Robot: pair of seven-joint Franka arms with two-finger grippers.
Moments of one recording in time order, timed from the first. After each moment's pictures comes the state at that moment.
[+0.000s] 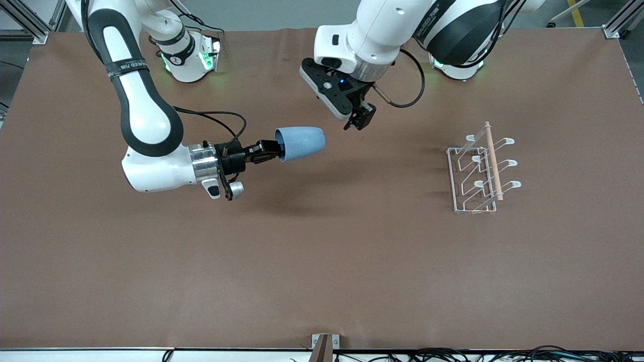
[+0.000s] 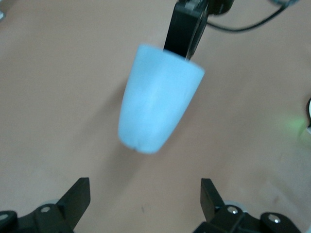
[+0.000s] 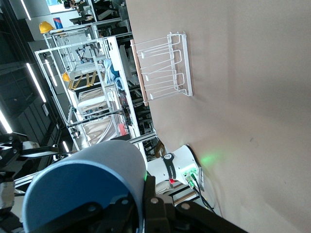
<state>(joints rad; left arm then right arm) -0.38 0.28 -0.45 -1.43 -0.11 1.91 0.09 0.35 0.38 -0.02 -1.80 1.35 1.73 -0.32</state>
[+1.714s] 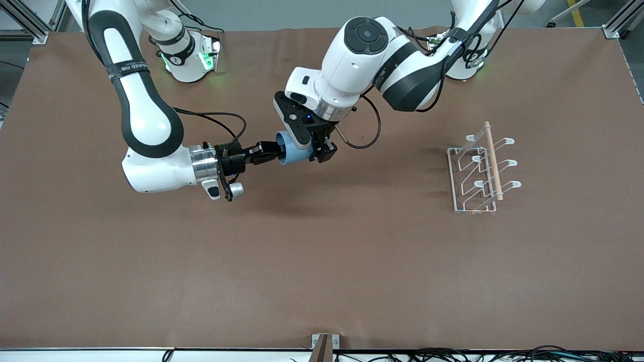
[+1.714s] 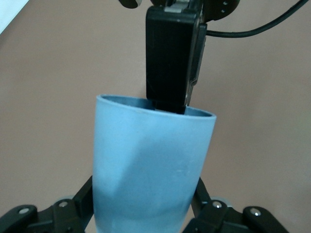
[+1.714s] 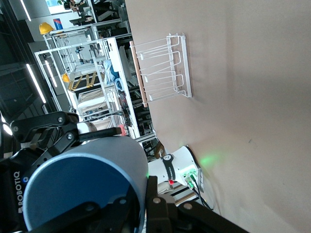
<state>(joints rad) -0.44 0.45 -0.45 -1.43 0.01 2.15 0.24 0.35 0.38 -0.02 -1.80 1.35 1.73 -0.33</state>
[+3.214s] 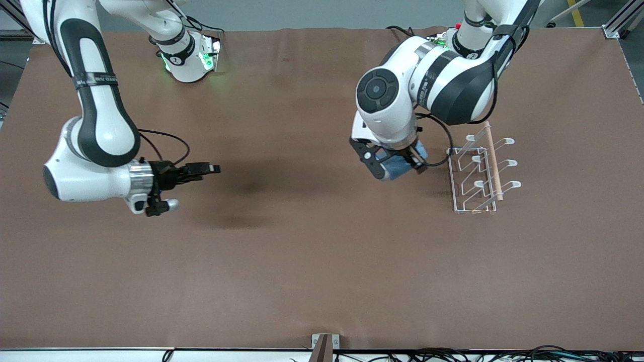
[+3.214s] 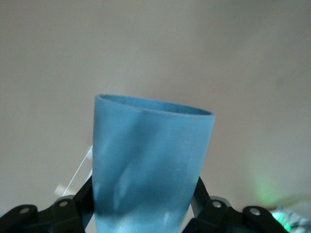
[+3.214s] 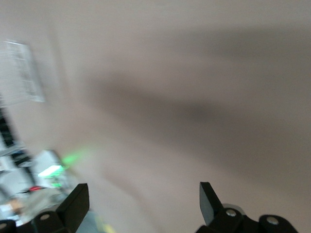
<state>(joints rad) -0.30 0.44 -0.44 -1.41 0.45 1.42 0.29 0.24 0.33 -0.21 -1.82 0.62 1.73 -0.33</state>
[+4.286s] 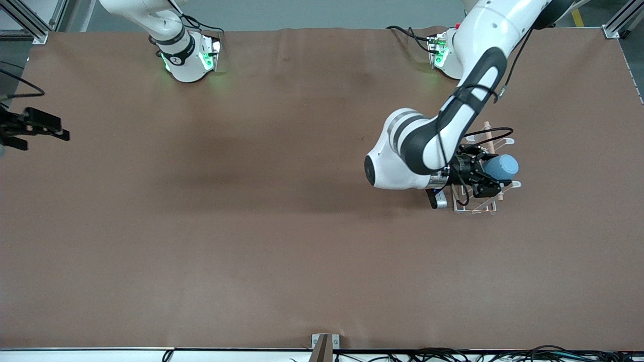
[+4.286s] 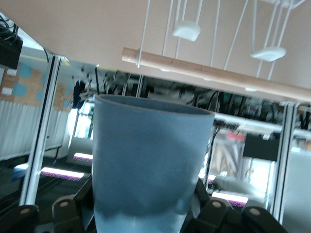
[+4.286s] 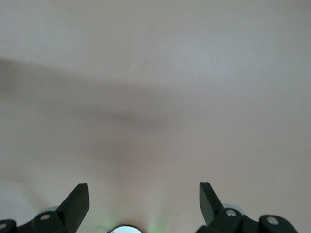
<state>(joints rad) -0.28 0.69 -0.43 -1.49 1.19 1.00 0.56 0.22 0.13 -0.37 -1.39 0.10 1.40 -0.33</state>
